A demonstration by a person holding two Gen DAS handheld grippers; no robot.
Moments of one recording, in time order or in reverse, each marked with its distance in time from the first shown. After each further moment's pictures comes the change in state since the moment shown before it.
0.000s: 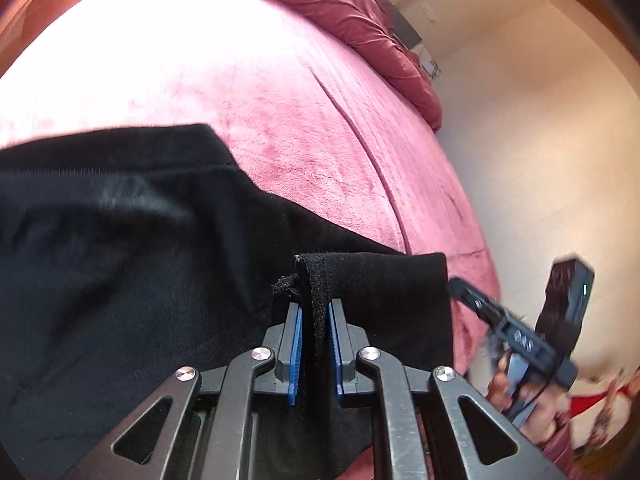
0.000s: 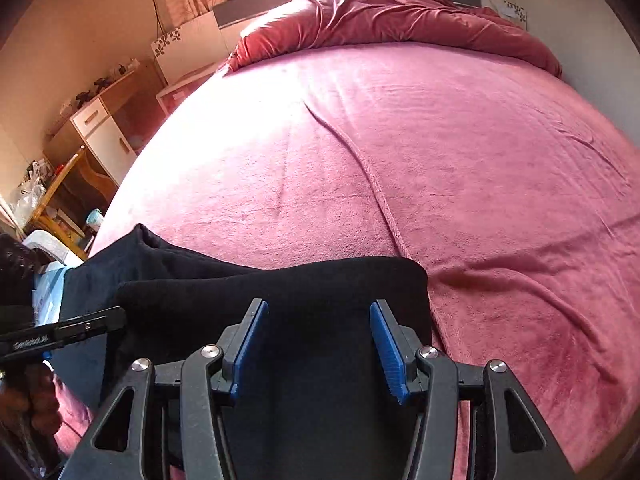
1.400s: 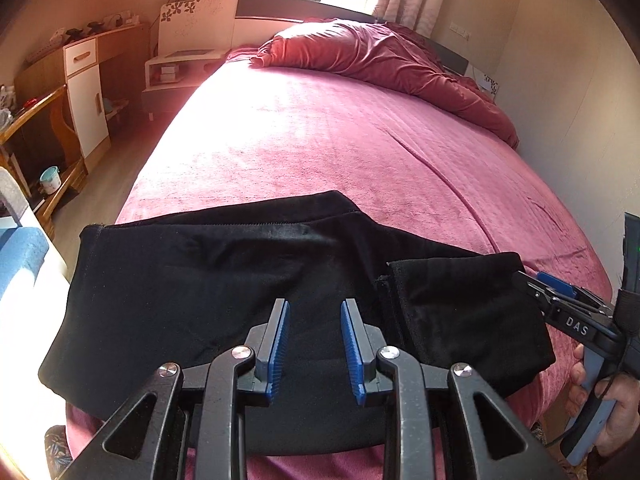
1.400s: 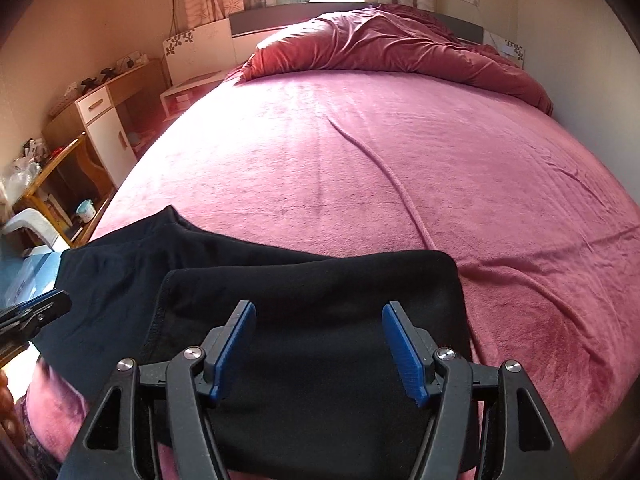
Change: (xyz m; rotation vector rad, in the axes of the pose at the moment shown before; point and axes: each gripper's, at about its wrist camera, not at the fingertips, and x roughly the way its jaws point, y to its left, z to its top) left arm -0.089 -0.009 -0.050 0.122 -0.247 0.465; right arm -0.033 0.065 -0.032 -0.086 -0.096 -0.053
